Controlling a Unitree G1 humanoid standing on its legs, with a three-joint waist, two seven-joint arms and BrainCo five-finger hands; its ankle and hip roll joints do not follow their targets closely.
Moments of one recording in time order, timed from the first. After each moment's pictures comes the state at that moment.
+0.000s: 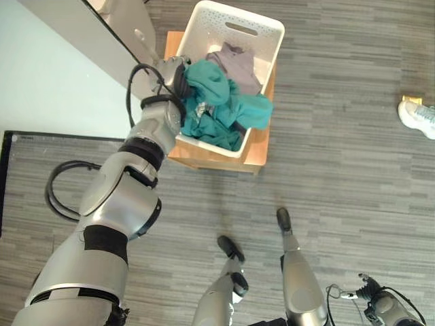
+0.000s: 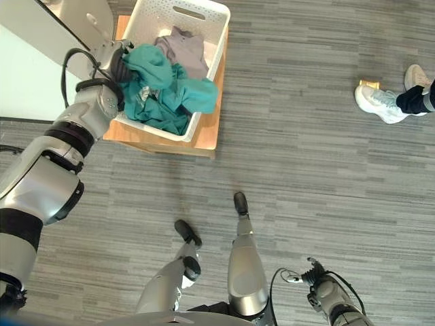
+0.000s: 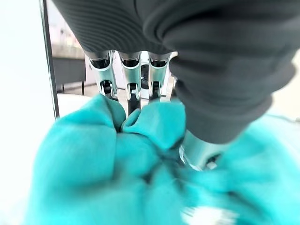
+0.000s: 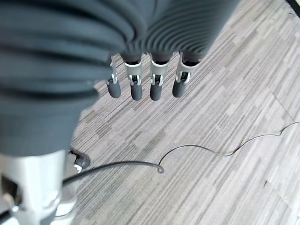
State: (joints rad) left arm -1.30 0.40 -0.64 1.16 0.31 0.04 0.36; right arm -0.11 -0.48 0.32 1.19 -0.10 -0.04 -0.12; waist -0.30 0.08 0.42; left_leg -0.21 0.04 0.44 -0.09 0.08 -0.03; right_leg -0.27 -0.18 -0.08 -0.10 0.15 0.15
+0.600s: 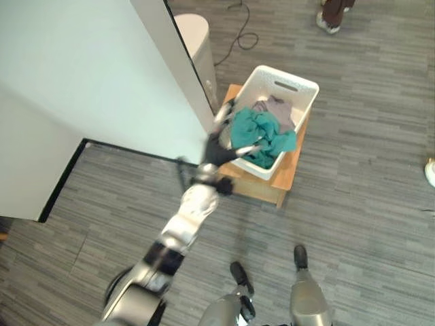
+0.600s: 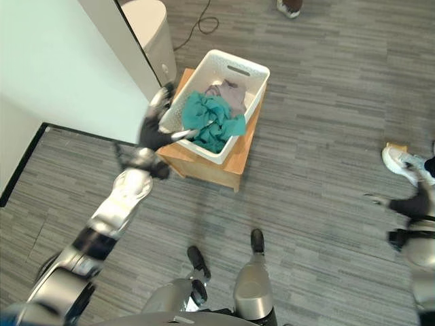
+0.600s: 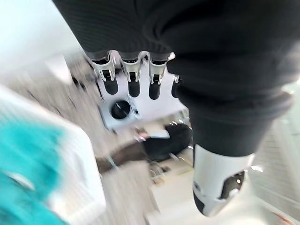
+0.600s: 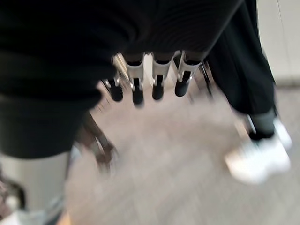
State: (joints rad) left arm -0.18 0.42 -0.19 -0.07 -0.08 -0.15 0.26; right arm 0.46 -0.76 -0.66 0.08 -0.07 -0.12 -0.23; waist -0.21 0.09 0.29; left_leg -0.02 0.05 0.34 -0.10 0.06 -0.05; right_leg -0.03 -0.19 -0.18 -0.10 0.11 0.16
